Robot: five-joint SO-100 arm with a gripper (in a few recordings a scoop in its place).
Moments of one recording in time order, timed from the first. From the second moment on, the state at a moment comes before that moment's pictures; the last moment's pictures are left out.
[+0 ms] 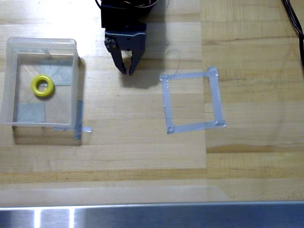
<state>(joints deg) 6.7 179.8 178.2 60.7 87.7</state>
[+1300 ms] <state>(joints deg) 6.7 179.8 178.2 64.6 87.7</state>
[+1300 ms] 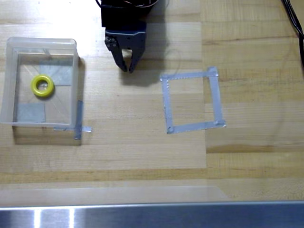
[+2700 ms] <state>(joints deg) 6.7 179.8 178.2 69.9 87.1</state>
